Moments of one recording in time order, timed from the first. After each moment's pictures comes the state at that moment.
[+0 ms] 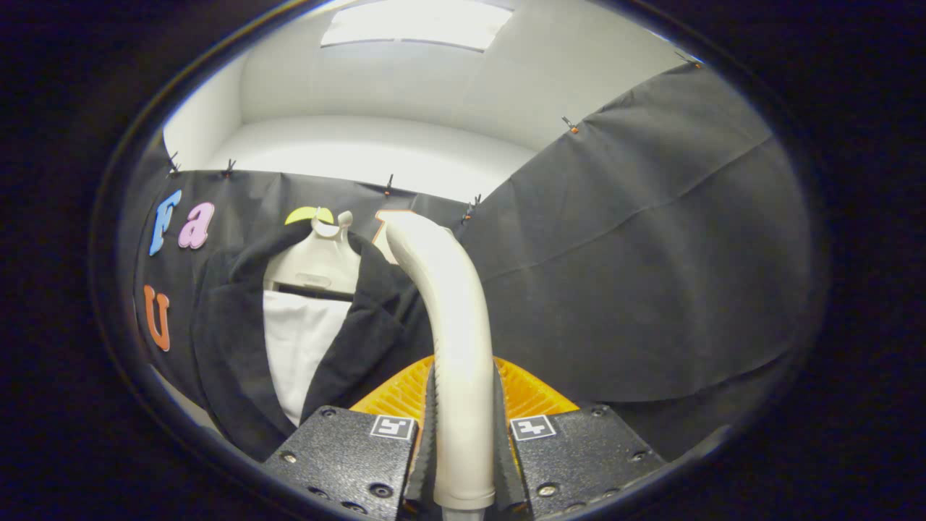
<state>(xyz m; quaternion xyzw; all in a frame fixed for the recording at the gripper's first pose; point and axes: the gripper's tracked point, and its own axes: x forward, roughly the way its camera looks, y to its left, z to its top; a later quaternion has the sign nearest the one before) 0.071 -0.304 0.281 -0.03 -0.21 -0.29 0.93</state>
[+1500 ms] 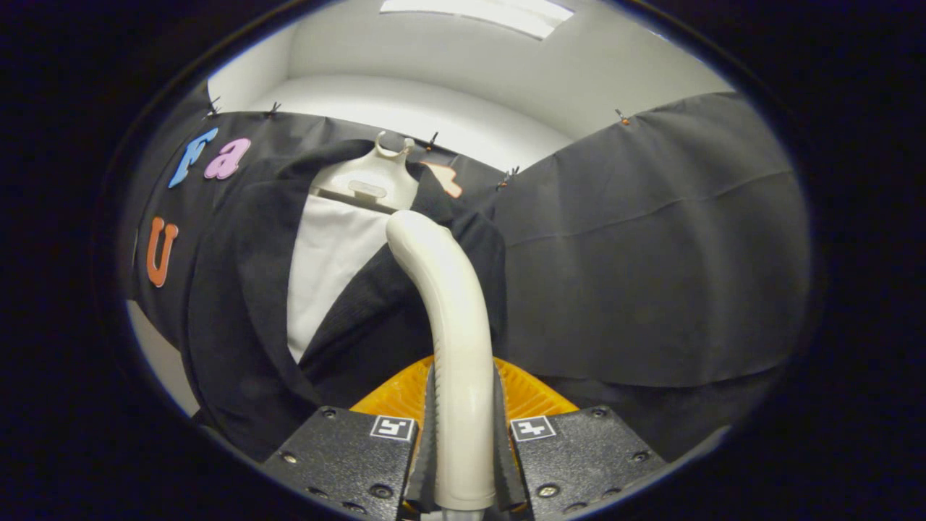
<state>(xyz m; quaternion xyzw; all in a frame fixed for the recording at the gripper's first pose) 0.106 -0.290 0.178 -0.10 -0.10 -0.30 0.94</state>
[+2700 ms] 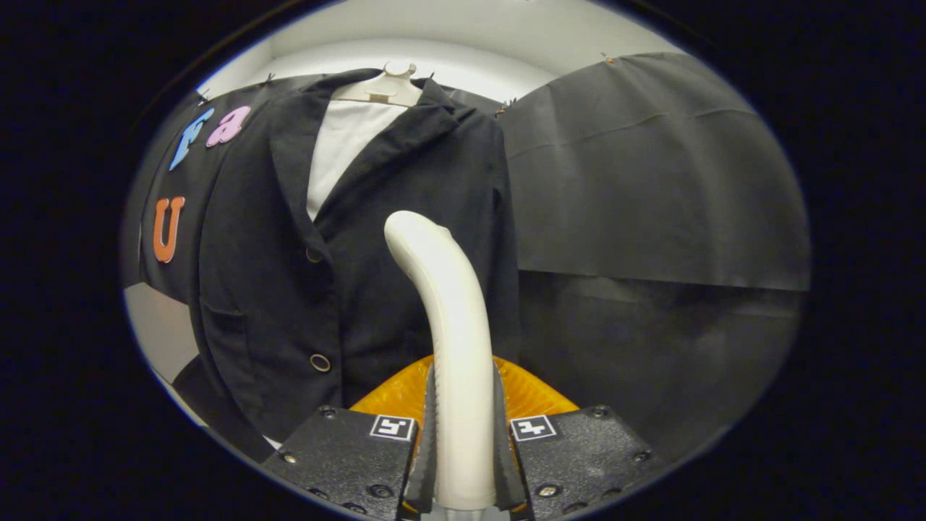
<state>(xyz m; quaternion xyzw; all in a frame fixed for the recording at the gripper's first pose) 0.087 -0.294 0.034 -0.04 0.02 -0.30 0.95</state>
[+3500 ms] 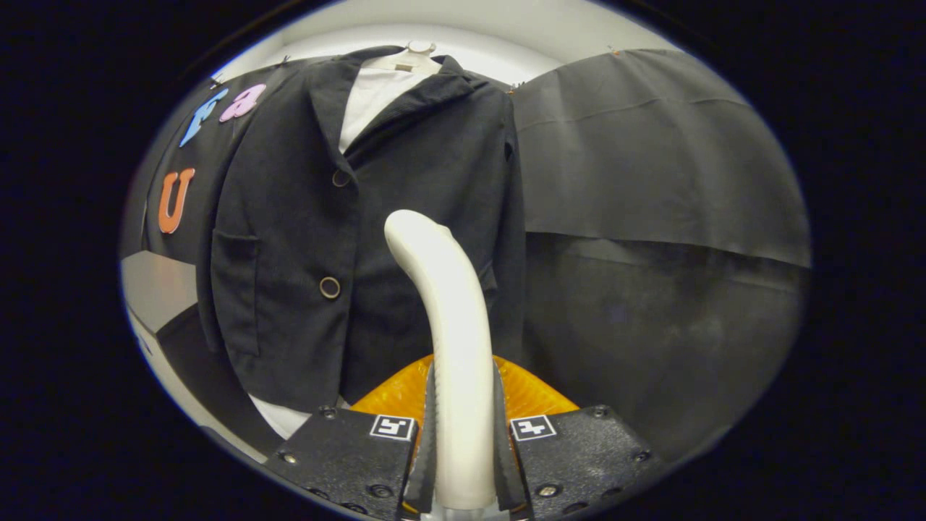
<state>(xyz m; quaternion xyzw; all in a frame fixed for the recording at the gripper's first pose) 0.066 -0.280 -0.039 -0.05 0.07 -0.30 0.95</state>
